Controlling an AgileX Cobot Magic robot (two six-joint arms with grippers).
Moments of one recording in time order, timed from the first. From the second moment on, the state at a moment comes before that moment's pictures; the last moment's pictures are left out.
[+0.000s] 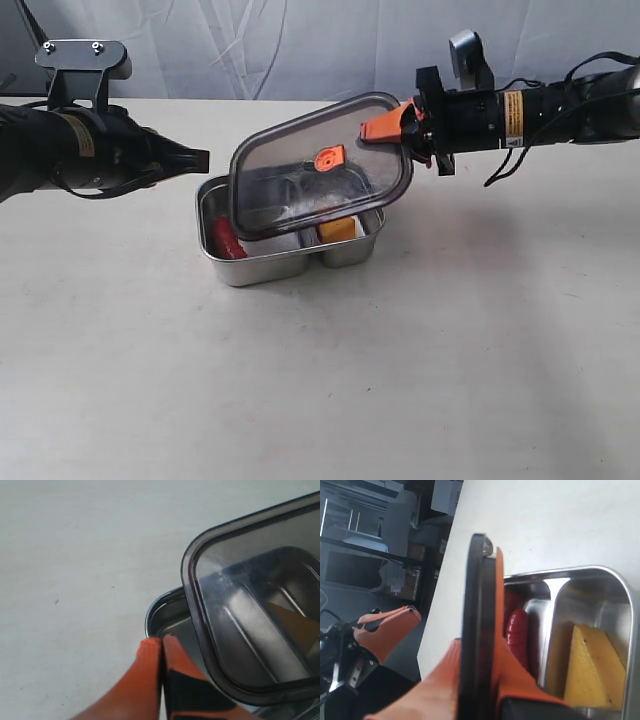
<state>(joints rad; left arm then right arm) -0.25 1.55 -0.82 0.27 0.06 -0.49 0.05 2.20 -1.38 -1.57 -1.21 2.08</state>
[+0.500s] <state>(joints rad) -0.25 1.55 -0.82 0.27 0.03 -0.49 0.08 2.20 -1.42 -1.55 -1.21 2.03</state>
